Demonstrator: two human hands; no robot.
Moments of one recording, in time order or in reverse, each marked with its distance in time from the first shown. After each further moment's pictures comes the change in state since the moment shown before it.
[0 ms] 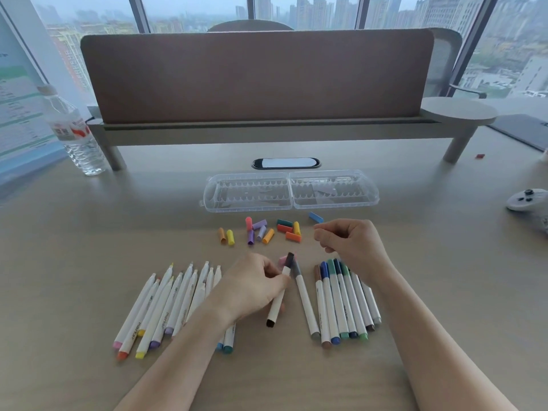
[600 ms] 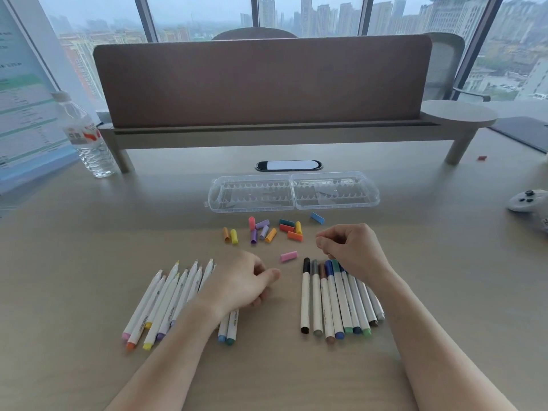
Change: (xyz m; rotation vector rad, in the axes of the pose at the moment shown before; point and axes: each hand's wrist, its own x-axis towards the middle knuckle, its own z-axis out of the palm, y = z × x) left_hand -0.007 -0.005 -0.015 0.255 0.085 0.016; right_hand -0.005 0.008 -0.002 -0.174 -0.022 -0.011
